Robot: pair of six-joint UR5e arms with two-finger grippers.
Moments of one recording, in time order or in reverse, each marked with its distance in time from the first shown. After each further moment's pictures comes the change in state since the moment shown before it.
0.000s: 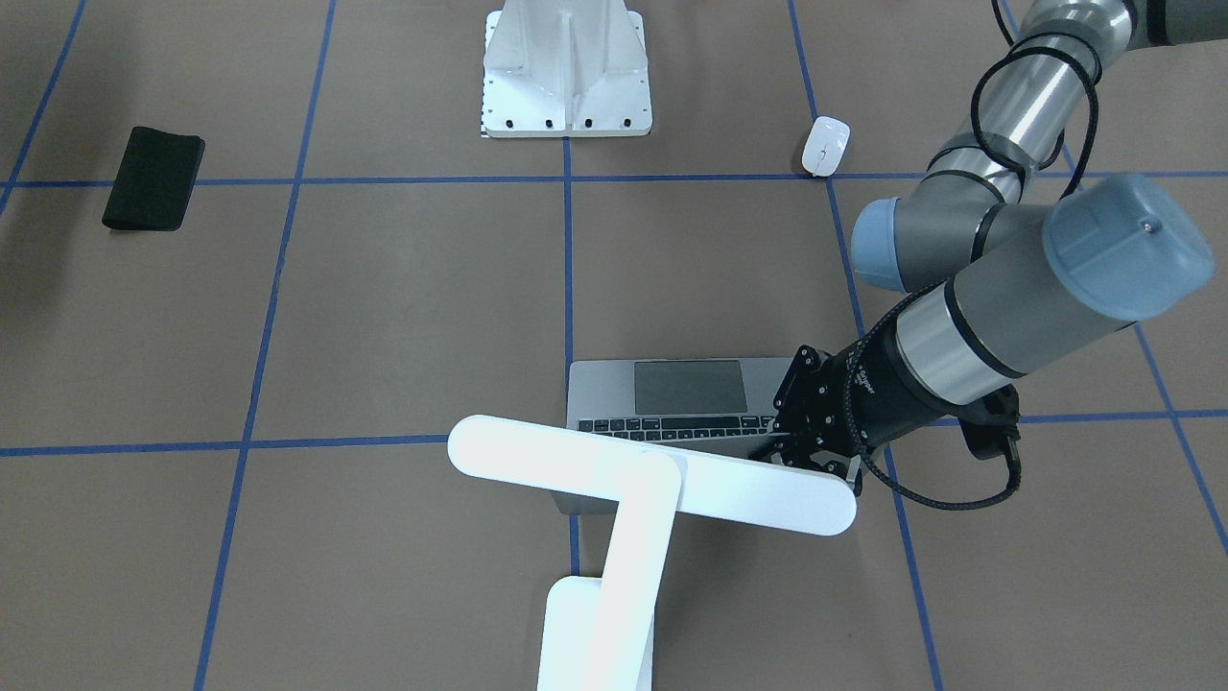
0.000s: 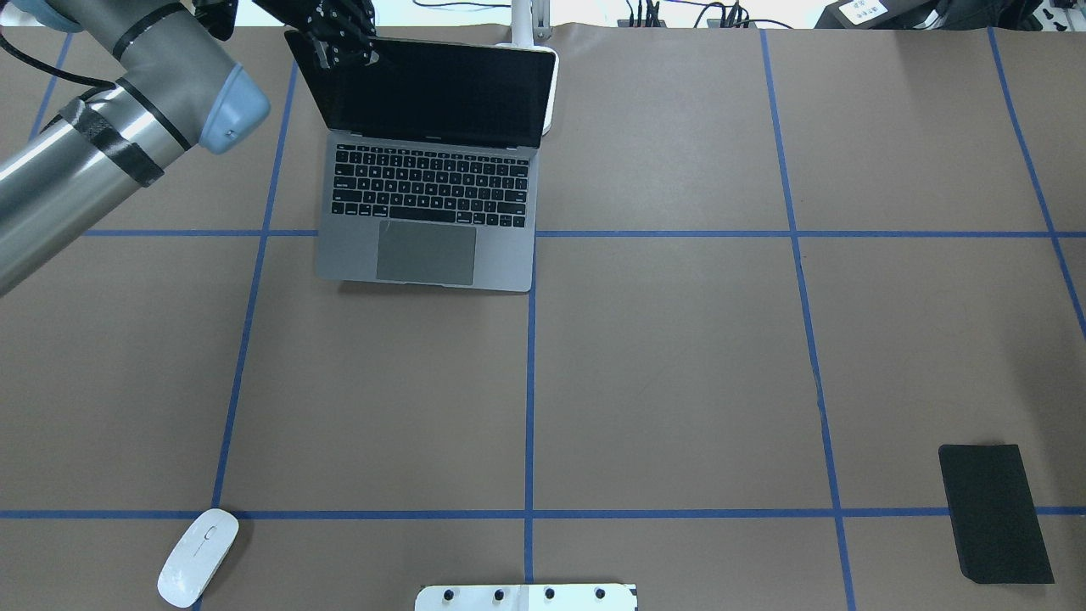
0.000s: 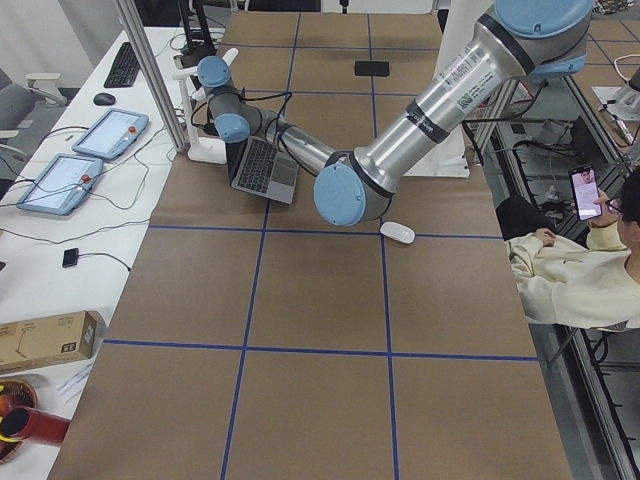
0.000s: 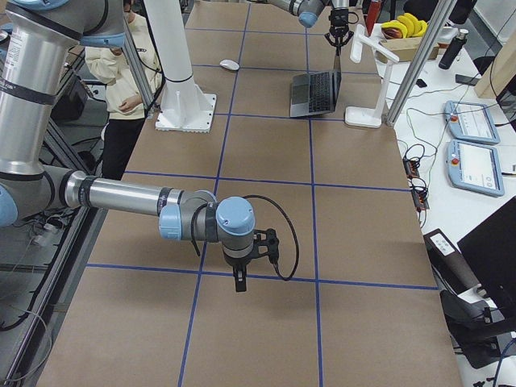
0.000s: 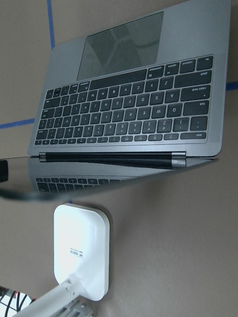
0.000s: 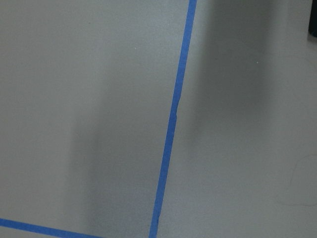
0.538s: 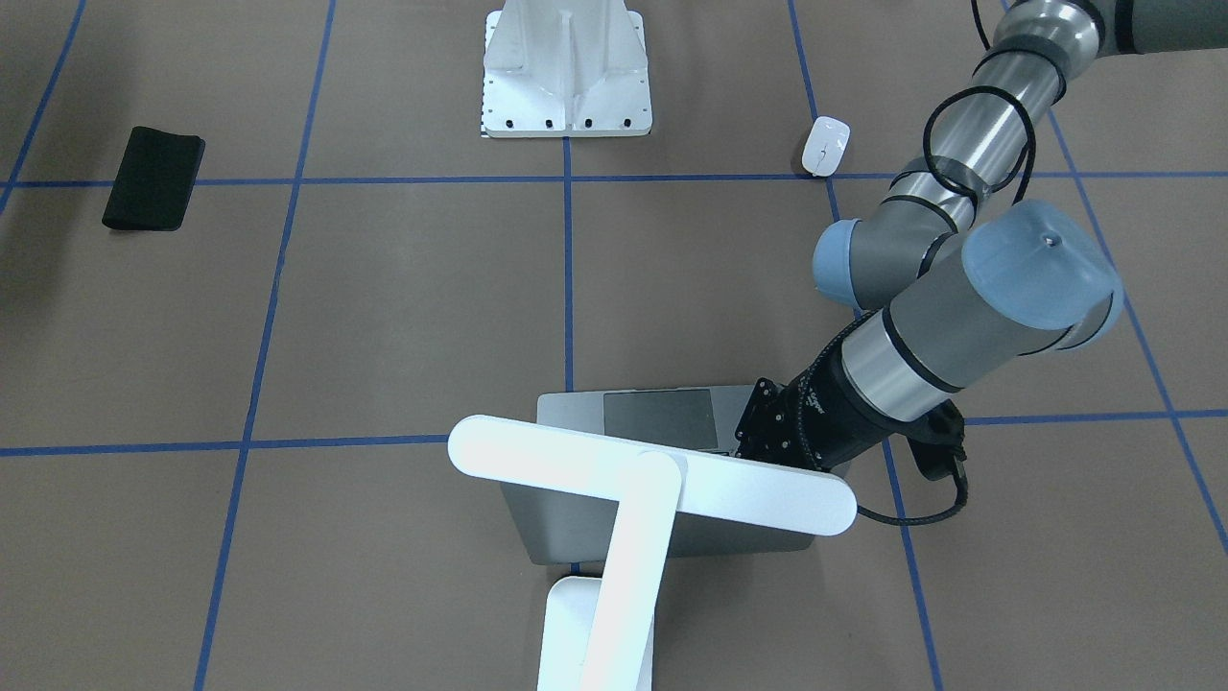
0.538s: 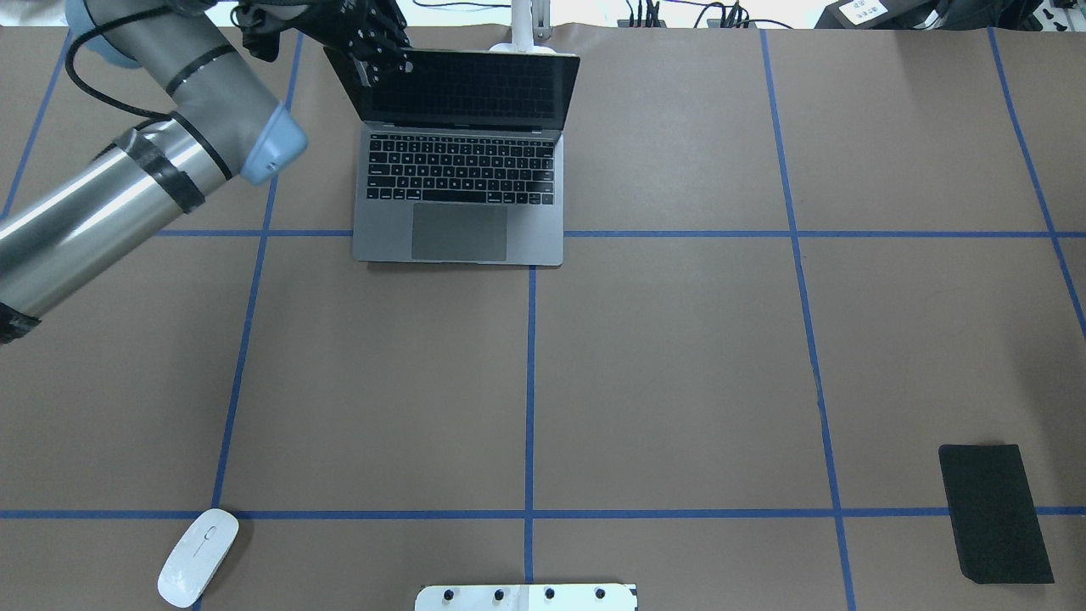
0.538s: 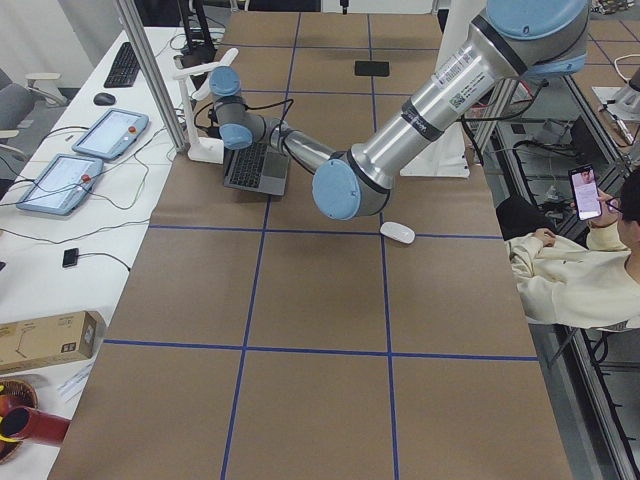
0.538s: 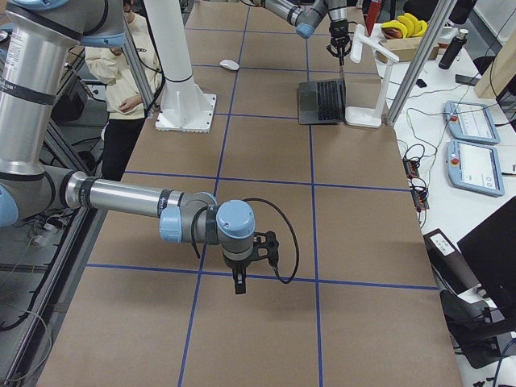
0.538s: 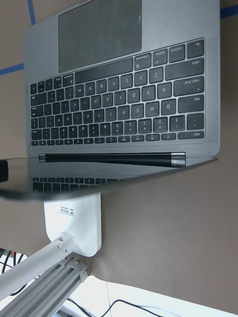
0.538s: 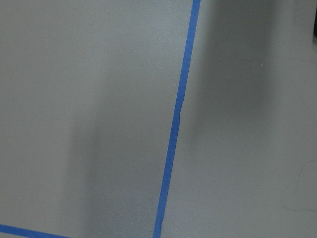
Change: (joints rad) left arm 0.072 -0.022 0.070 -0.161 0.124 -0.018; right arm -0.001 0.004 -0.014 0.001 0.000 -0.006
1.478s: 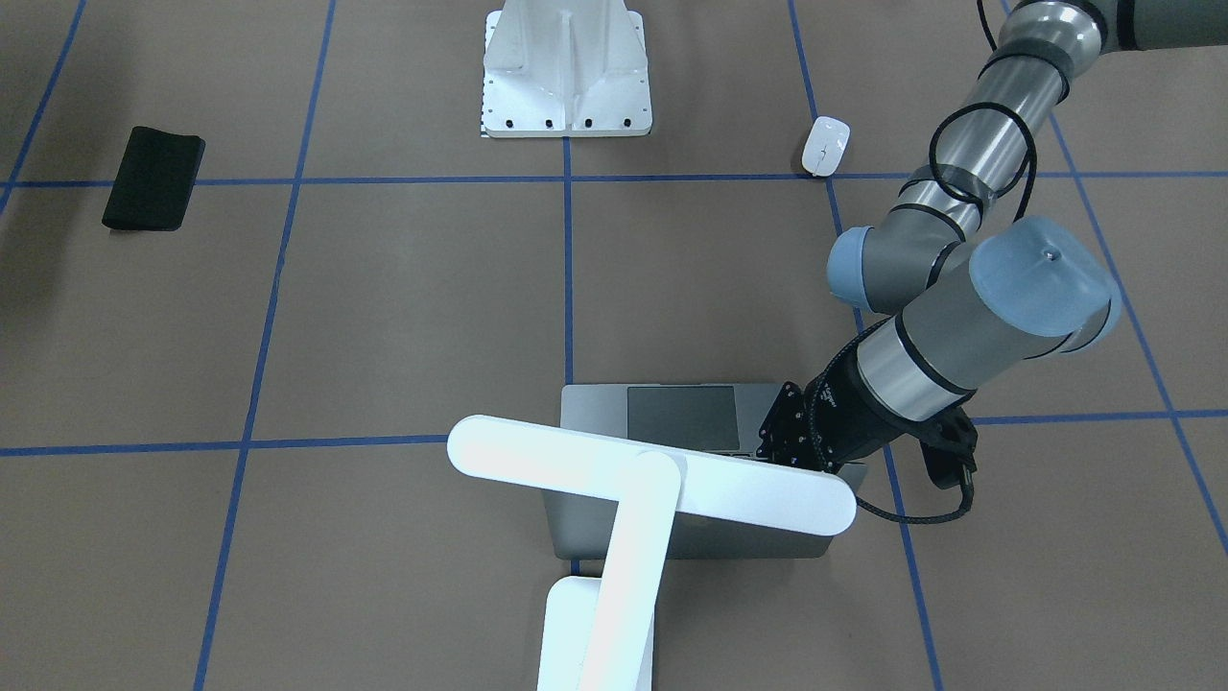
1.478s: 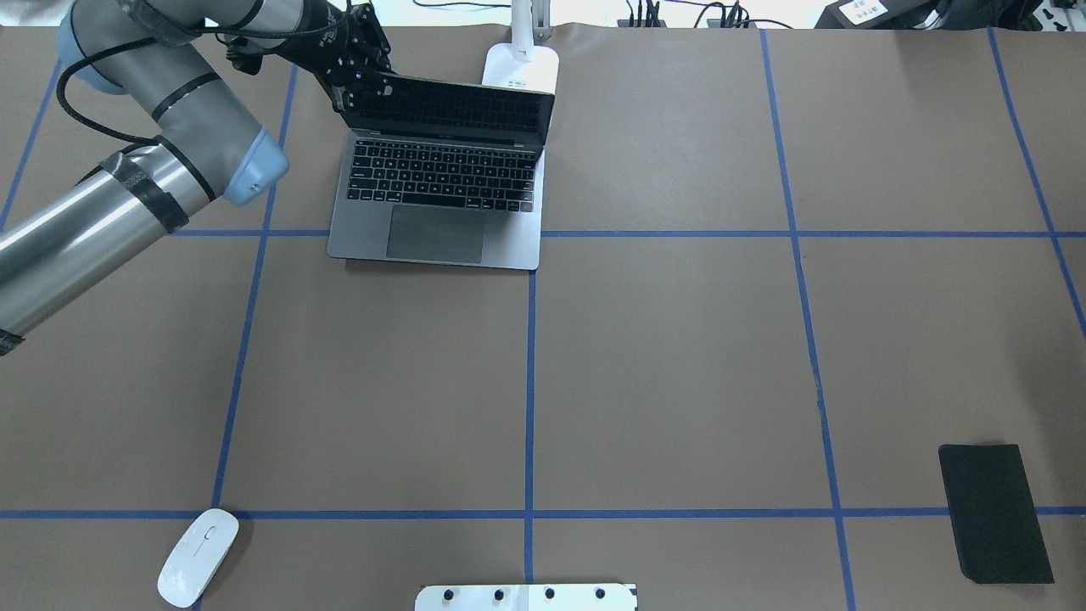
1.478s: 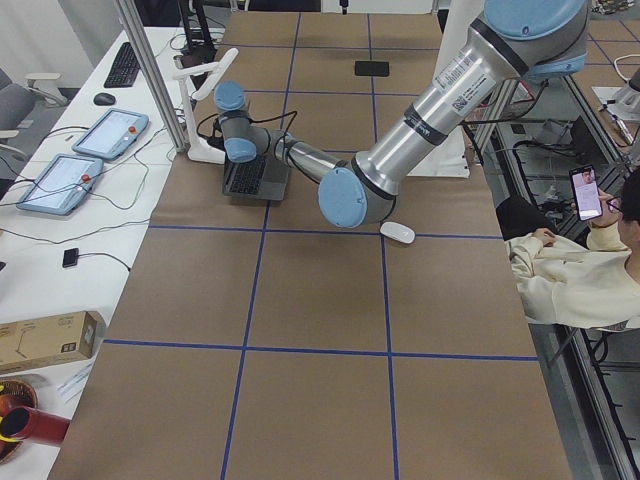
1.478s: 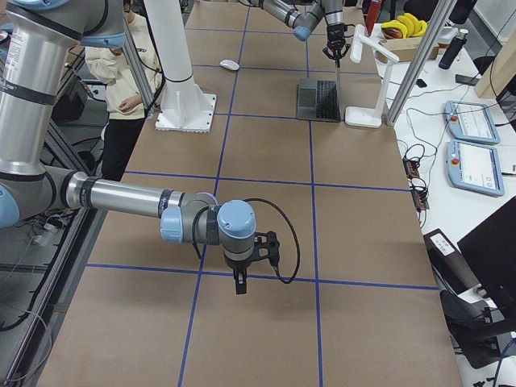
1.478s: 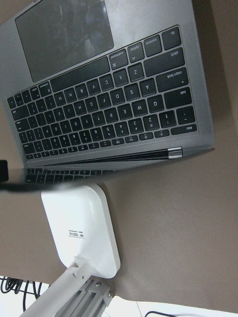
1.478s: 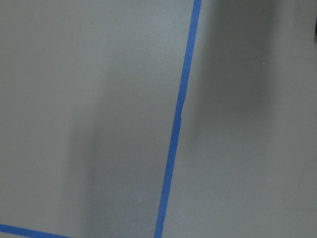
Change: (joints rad) left arm -0.008 0.055 0.001 -0.023 0.005 0.145; right arm -0.001 0.004 -0.002 0.000 0.000 0.000
